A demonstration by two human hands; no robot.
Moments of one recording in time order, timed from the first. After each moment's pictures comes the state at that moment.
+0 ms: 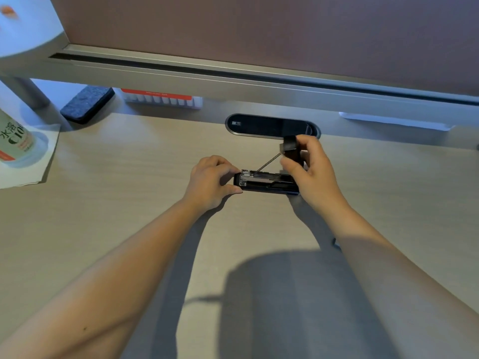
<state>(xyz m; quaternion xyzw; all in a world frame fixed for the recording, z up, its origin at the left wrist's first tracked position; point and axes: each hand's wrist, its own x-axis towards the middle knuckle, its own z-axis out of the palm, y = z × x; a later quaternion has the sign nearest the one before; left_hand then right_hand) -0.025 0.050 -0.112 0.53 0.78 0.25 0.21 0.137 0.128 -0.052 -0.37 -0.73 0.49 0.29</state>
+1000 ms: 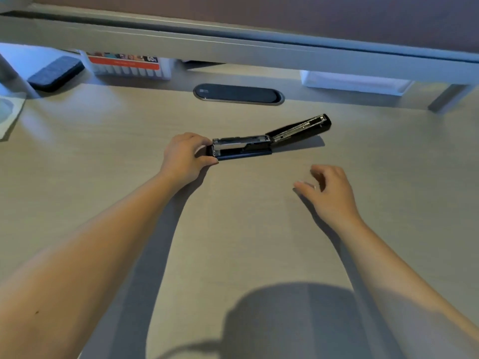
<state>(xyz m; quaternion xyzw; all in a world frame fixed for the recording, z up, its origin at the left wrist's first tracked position) 0.019 0.024 -0.130 0.53 0.80 0.27 0.13 0.275 0.089 -0.125 -0.53 -0.76 0.30 0.23</state>
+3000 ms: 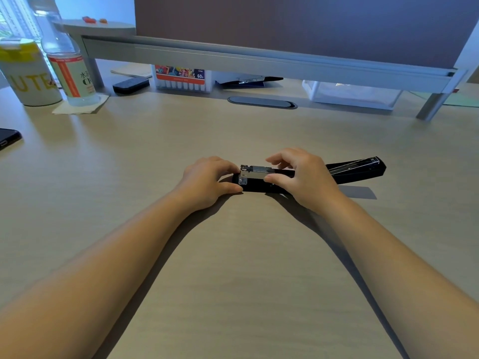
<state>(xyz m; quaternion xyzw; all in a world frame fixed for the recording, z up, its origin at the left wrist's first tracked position) 0.101 -0.147 -0.127 0.57 0.77 0.27 0.12 0.258 -0.061 -0.108 -0.28 -0.91 0.18 0.24</state>
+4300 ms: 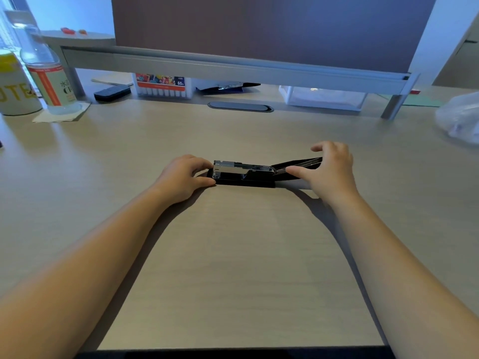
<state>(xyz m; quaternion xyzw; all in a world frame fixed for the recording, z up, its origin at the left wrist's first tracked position) 0.101 -0.150 -0.124 0.56 0.77 0.28 0.12 0.317 -0.047 -0.103 -0.52 -0.78 0.17 0.32</state>
